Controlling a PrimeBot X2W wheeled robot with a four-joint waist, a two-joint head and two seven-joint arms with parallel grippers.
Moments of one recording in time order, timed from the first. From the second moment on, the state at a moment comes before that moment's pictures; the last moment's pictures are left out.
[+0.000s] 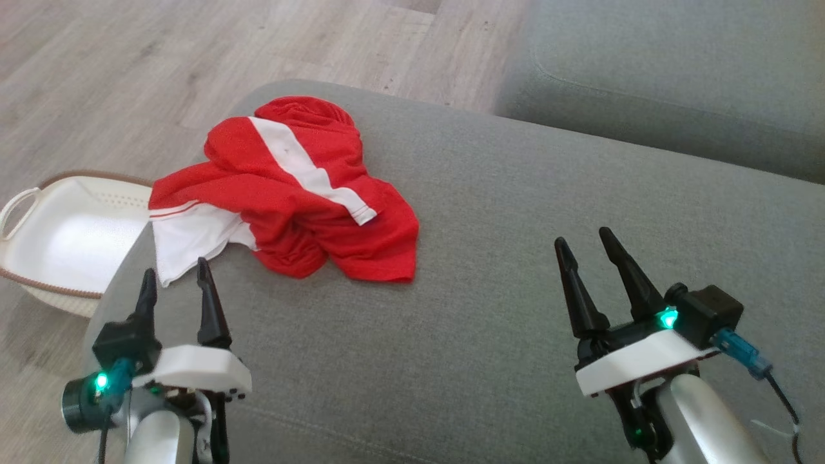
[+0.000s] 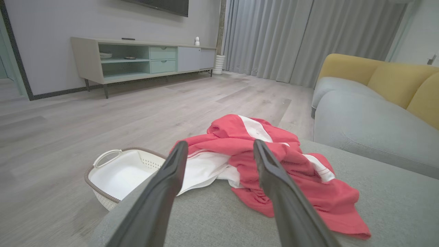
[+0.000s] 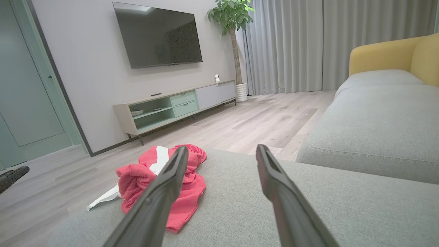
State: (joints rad) left arm -0.07 0.05 -0.06 0.25 -0.15 0.16 -0.25; right arm -0.15 -0.14 0.32 0.28 0.38 0.13 -0.25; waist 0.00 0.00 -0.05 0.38
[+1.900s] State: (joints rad) left arm -0.97 0.40 -0.10 1.11 -0.25 -0.08 0.36; right arm -0.32 -0.22 0.36 0.23 0.46 0.13 -0.25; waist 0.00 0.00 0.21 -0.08
